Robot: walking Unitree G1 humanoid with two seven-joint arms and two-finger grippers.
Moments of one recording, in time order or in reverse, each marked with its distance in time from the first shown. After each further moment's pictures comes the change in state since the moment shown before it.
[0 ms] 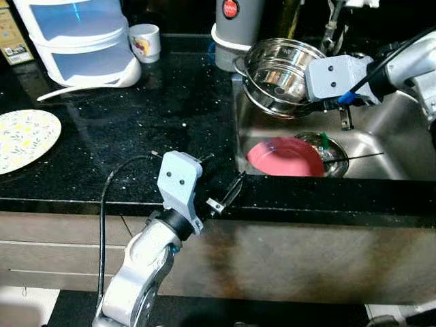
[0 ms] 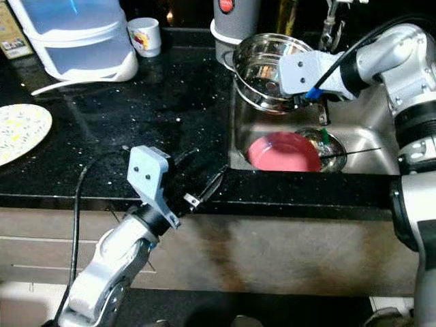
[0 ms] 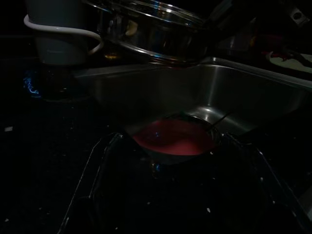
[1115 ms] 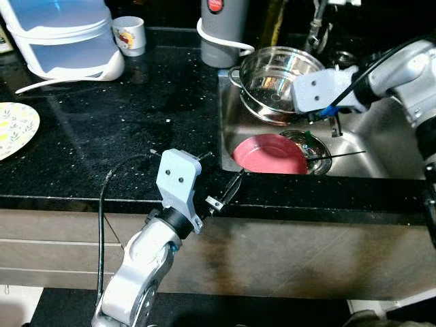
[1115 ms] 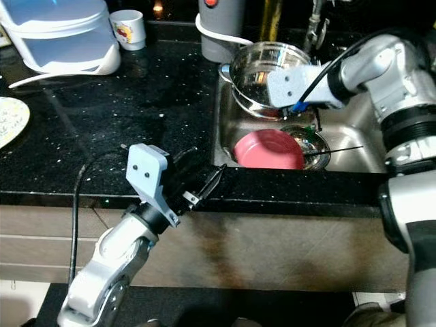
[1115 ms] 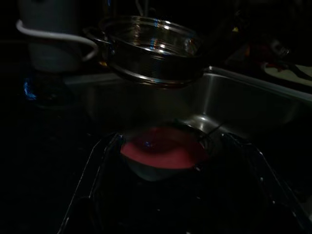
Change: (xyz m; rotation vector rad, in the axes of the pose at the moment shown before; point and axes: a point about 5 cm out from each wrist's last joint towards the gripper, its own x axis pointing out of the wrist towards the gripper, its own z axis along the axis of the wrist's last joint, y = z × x) left arm 0.006 0.003 0.007 0.012 -0.032 0.013; right arm 0.019 -0.001 -0.005 0.014 0.081 -0.033
